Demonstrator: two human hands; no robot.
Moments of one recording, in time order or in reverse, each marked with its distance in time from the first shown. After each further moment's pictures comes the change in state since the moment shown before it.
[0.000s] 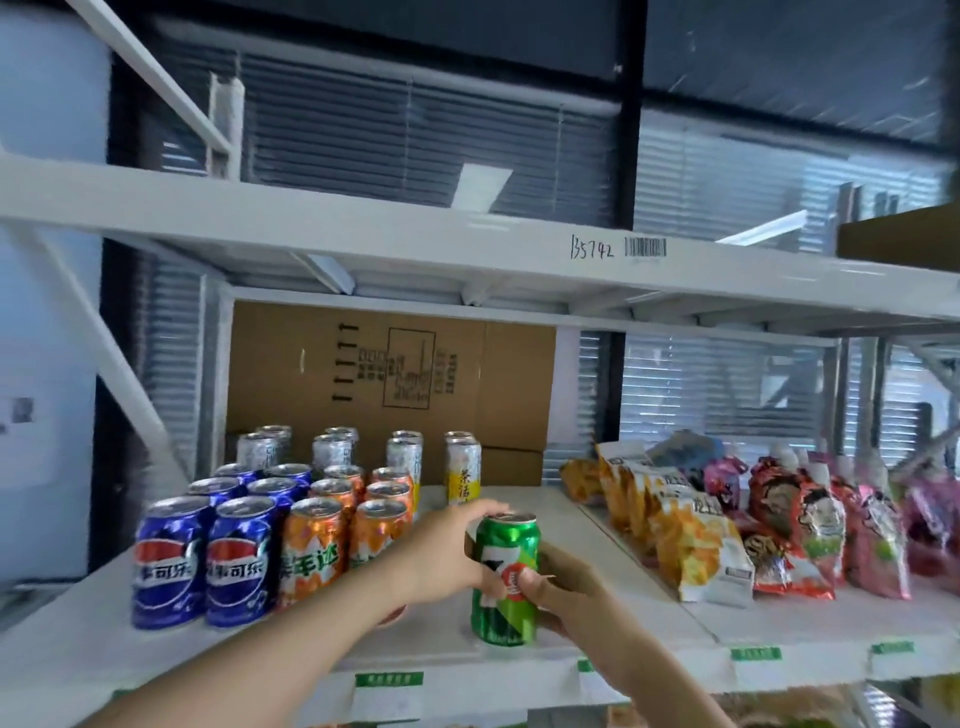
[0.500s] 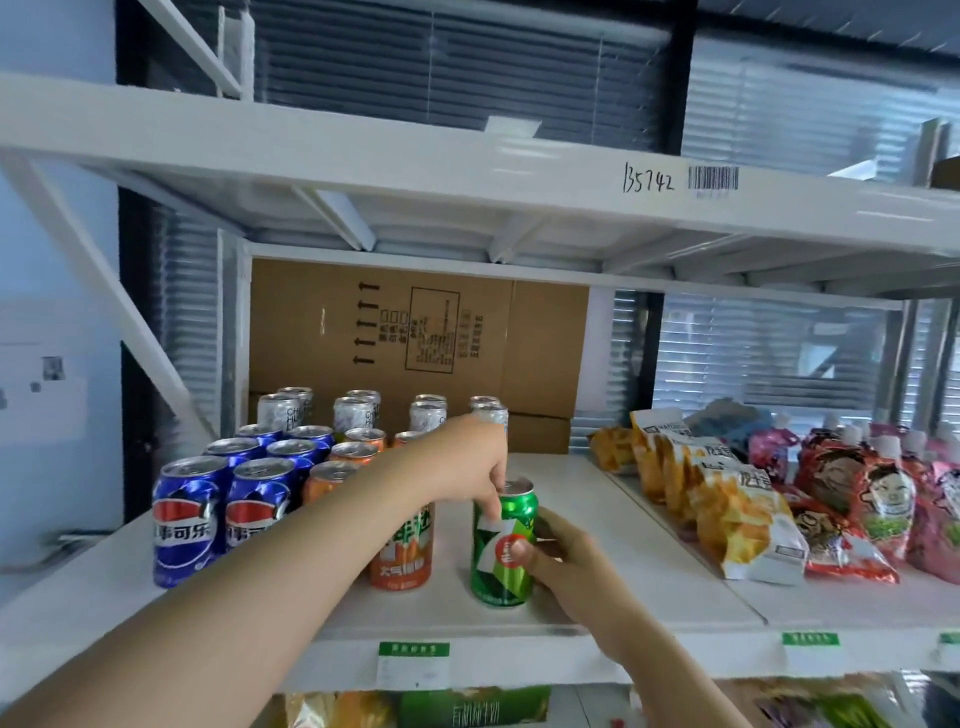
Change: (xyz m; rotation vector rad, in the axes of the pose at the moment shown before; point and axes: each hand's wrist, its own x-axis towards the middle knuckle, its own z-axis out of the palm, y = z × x) left_hand 0.038 0.011 -0.045 0.536 -0.161 0.013; right_hand 0.044 0.027 0.023 -0.193 0.021 -0.091
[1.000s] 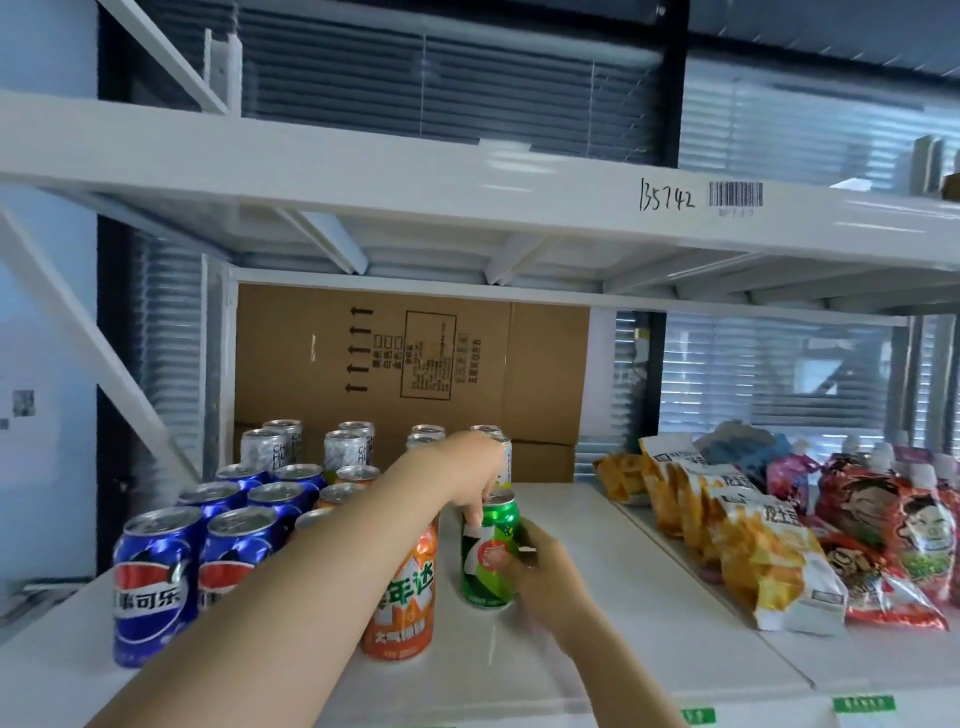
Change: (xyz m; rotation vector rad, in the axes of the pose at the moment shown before) left_hand 0.064 -0.036 -0.005 0.234 -0.117 -0.010; right_hand 0.079 0.018 0.025 -0.048 0.168 0.057
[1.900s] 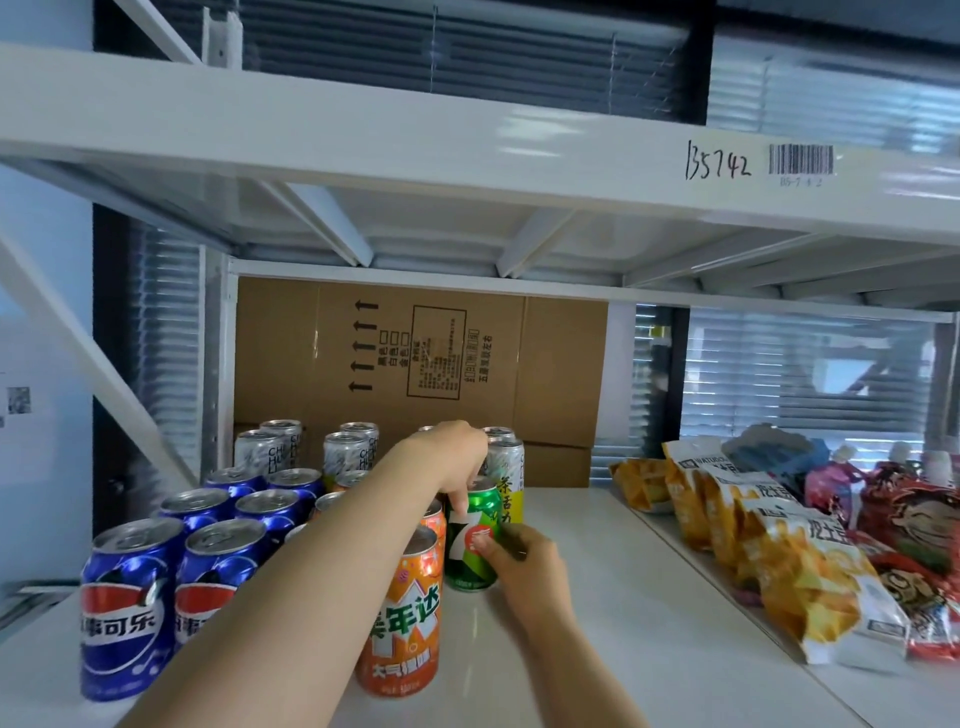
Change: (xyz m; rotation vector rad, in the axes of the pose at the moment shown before) left_hand 0.037 -0.044 0.010 -0.032 0.031 -0.146; right_hand 0.048 0.020 0.031 0.071 0.152 -0.020
